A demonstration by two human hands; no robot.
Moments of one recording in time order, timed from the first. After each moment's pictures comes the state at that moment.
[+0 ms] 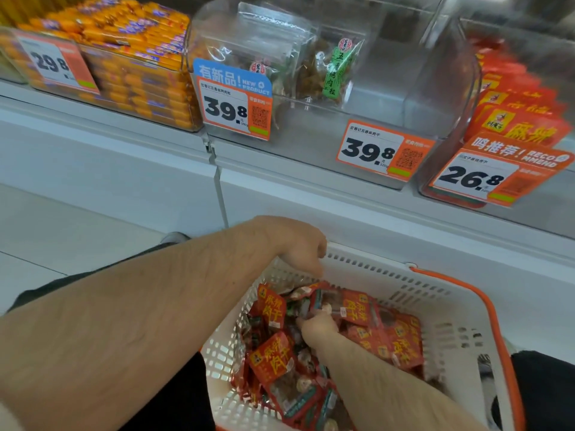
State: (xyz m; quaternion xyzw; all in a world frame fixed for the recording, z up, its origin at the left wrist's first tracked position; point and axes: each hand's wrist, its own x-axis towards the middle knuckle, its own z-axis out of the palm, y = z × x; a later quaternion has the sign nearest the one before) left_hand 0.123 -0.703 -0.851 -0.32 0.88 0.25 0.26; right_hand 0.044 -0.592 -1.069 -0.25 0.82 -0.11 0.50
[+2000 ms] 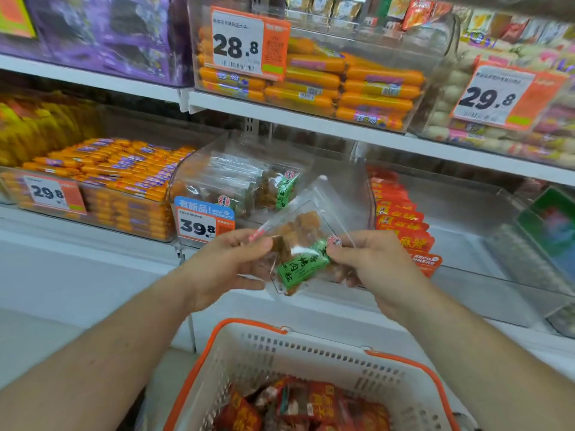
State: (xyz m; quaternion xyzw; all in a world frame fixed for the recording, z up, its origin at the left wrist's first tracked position) left_hand 0.175 -0.715 -0.754 -0.30 0.56 0.71 -0.30; right_hand -0.021 -0.617 -0.711 -0.44 0.67 -0.49 0.35
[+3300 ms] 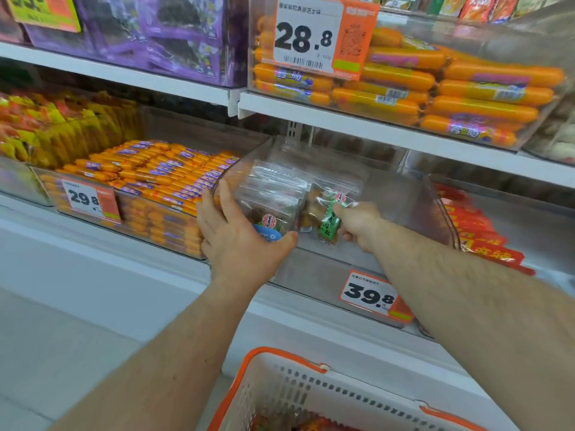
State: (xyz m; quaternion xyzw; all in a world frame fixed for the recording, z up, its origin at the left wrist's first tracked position) left_hand 0.165 -0.788 -0.772 -0.61 0.63 0.13 -0.47; right_hand -0.042 -0.850 -0.757 -0.36 0.77 -0.43 0.31
